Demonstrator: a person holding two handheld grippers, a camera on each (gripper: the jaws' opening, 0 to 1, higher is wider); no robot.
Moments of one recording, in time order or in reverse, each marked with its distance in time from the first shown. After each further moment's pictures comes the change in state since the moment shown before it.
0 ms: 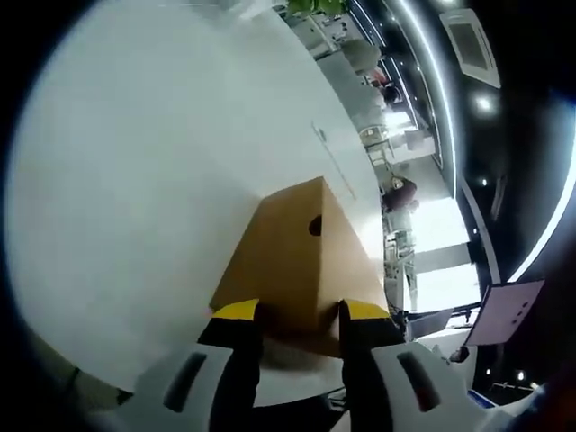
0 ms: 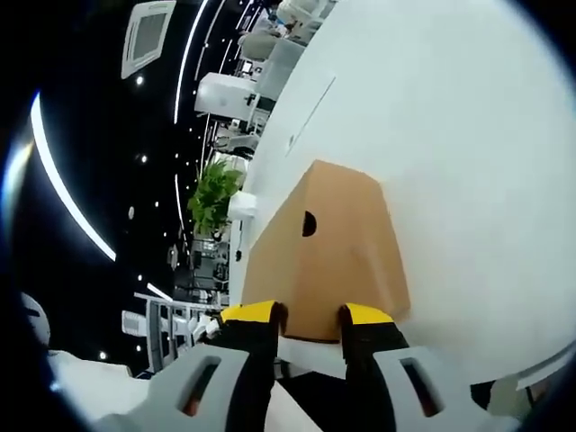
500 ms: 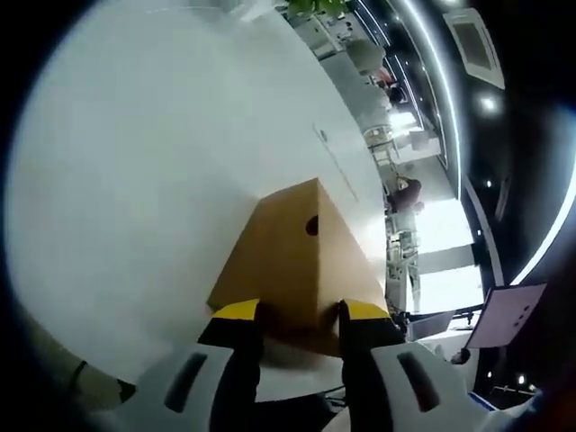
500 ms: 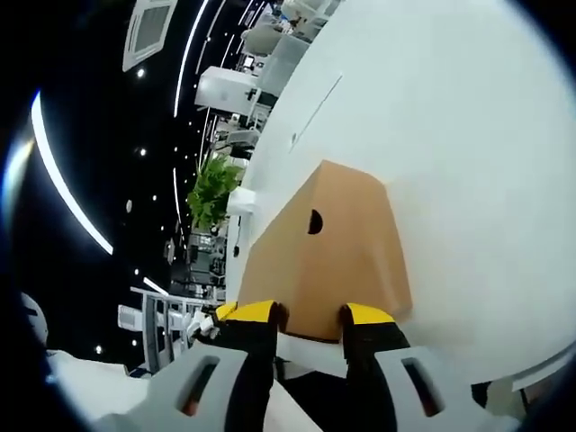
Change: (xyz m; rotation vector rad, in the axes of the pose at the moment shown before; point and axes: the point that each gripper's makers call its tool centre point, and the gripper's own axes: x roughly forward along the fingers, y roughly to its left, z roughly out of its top) left arm -0.005 -0.004 0.001 -0.002 0.002 0.029; right arm 0.000 0.002 0.005 -0.028 0.014 -0.020
